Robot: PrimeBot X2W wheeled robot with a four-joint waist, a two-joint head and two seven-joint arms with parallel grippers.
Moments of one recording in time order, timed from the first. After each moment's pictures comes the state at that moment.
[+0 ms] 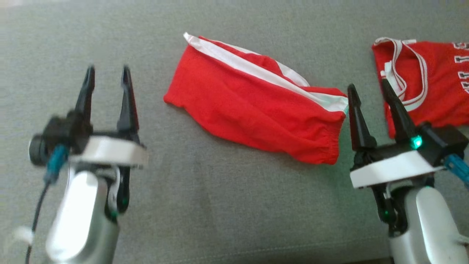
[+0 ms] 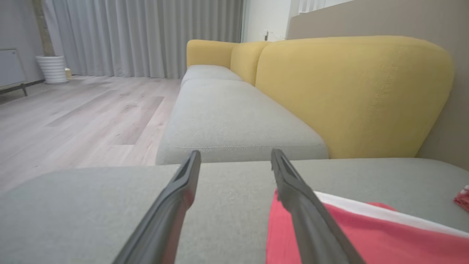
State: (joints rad) left arm -0.37 0.15 -0.23 0.19 -0.26 0.12 -0.26; right arm -0.19 -0.05 0.09 -0.04 0.17 0.12 -0.02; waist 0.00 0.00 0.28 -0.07
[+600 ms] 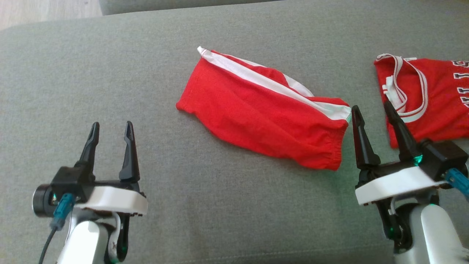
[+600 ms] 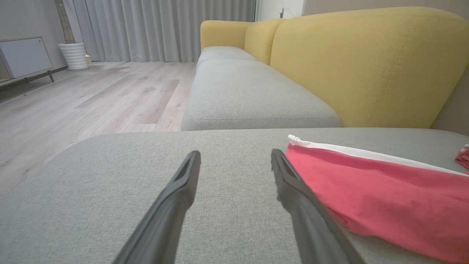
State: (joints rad) left arm -0.09 0.19 -0.23 0.05 -0.24 0.18 -0.23; right arm -0.08 -0.05 0.06 -0.07 0.16 0.12 0.04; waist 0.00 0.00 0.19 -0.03
